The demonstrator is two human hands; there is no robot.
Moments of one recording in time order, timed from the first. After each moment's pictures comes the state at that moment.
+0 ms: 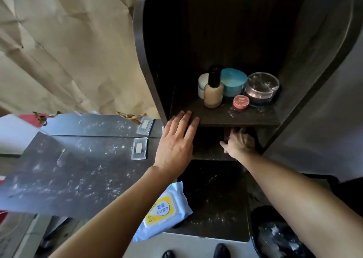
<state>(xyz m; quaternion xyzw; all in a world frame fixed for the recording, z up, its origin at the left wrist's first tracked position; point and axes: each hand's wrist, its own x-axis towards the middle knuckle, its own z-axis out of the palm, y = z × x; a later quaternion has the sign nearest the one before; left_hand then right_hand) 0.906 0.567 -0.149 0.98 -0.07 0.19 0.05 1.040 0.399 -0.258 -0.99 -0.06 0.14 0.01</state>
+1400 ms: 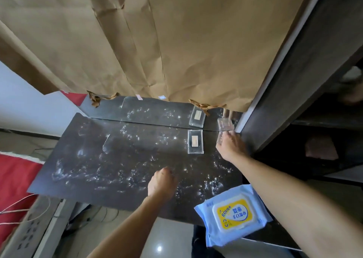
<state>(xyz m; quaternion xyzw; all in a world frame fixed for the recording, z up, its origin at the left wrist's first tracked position) 0.781 0.823 -0.290 0.90 0.33 -0.14 0.25 0.967 0.658 -0.315 -0.98 -0.12 0.10 0.11</state>
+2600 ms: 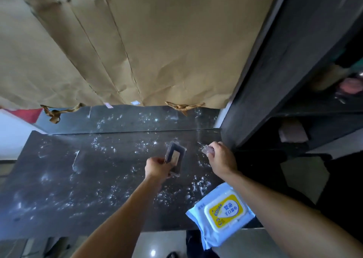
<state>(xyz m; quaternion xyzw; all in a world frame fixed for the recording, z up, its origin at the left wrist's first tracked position) 0.853 0.831 -0.302 0.72 0.40 -0.13 0.55 0.921 0.632 -0.329 -0.96 -0.07 0.04 0.27</state>
